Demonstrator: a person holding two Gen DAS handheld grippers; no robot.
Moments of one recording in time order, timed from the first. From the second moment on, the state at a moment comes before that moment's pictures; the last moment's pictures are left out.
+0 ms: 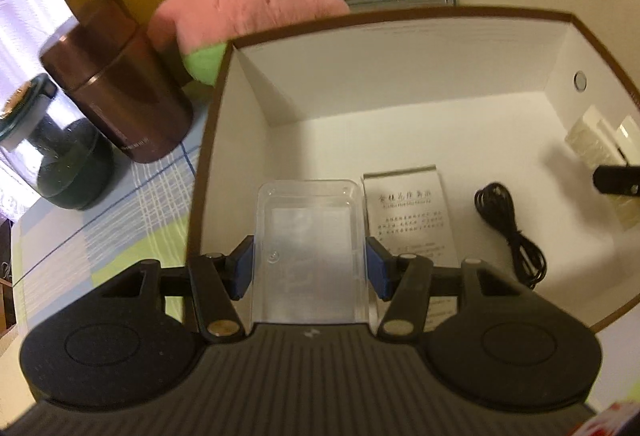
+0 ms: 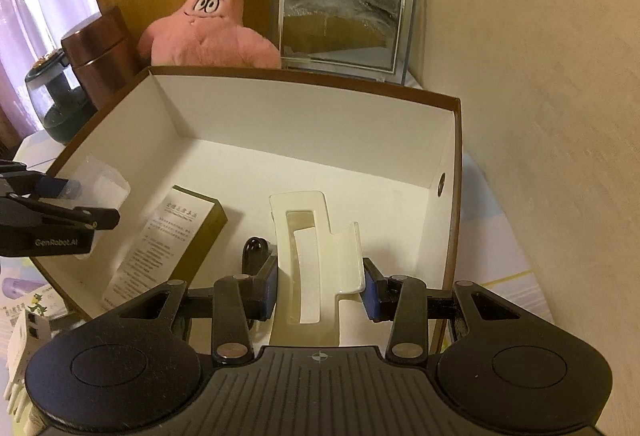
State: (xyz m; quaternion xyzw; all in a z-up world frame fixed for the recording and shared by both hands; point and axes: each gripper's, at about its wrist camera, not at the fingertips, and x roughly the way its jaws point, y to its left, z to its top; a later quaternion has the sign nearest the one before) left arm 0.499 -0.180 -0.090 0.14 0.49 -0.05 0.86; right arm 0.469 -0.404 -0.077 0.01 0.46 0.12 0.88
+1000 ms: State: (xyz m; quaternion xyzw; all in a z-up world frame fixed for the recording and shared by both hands) left arm 0.467 -0.186 -0.055 0.13 0.47 -0.05 0.87; right arm 0.455 -0.402 -0.061 0.01 0.44 0.12 0.89
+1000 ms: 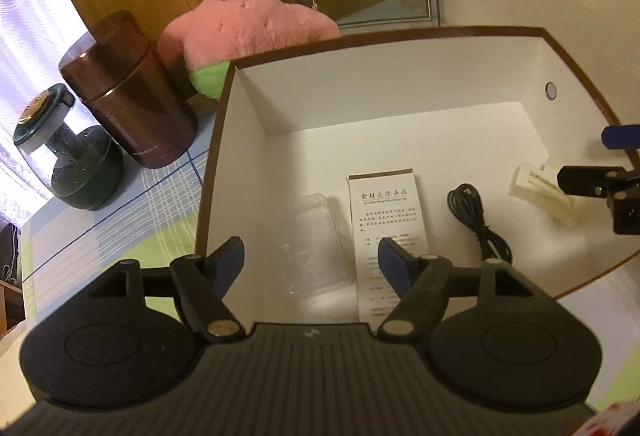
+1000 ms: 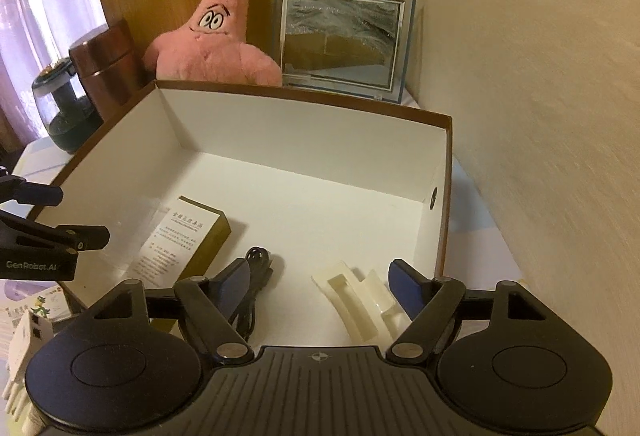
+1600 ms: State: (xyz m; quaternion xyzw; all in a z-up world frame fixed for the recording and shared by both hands) left arm 0.372 -0.172 -0.008 0.07 0.43 -0.03 0.90; right arm 0.395 -0.410 -0.030 0.04 0.39 0.13 0.91
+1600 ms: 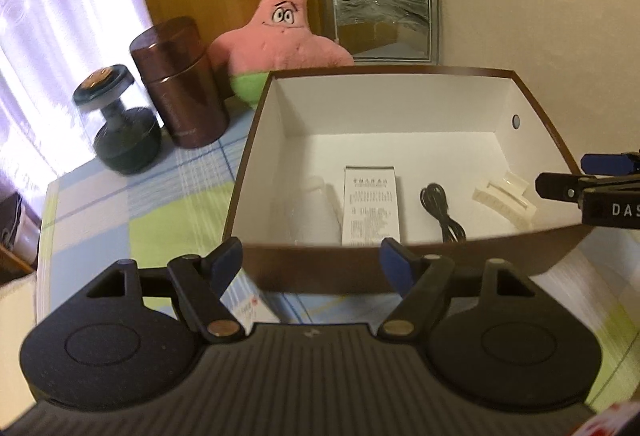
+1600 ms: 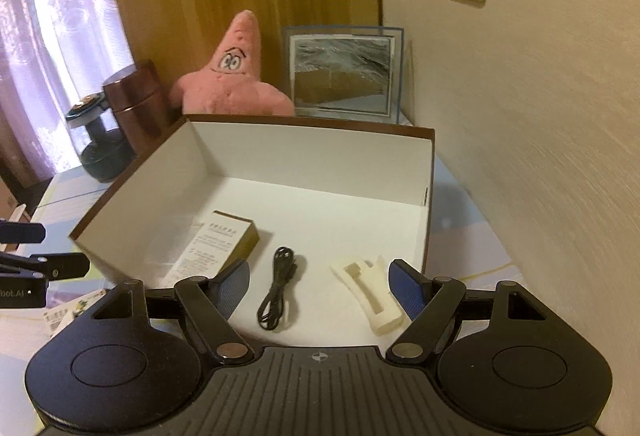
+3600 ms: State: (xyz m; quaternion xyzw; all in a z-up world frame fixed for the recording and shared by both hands) left arm 0.203 -0.069 -0.084 0.00 0.53 0.02 0.85; right arm 0.262 -0.237 -0.111 0.00 0.54 0.28 0.79
